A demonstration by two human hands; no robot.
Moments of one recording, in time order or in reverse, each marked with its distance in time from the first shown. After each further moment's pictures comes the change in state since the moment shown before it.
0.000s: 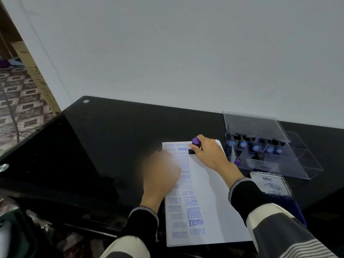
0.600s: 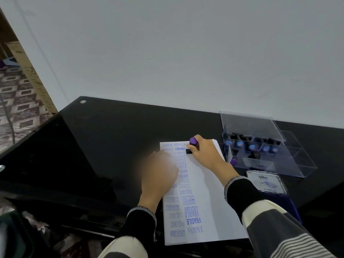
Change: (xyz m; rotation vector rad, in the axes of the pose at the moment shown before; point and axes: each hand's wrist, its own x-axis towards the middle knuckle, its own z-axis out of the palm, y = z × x) left_hand -0.002 0.001 -0.001 -0.016 -0.010 0.005; right_hand -0.001 -0.001 0.005 0.131 -0.014 0.058
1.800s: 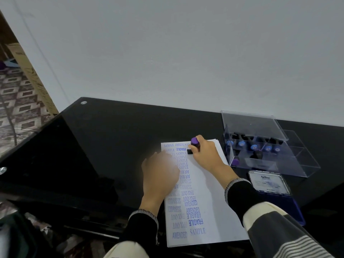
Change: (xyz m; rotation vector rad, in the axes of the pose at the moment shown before) left_hand -0.001 0.001 -0.001 -0.012 -0.031 -0.011; right_hand -0.002 0.001 0.008 0.040 0.090 -0.023
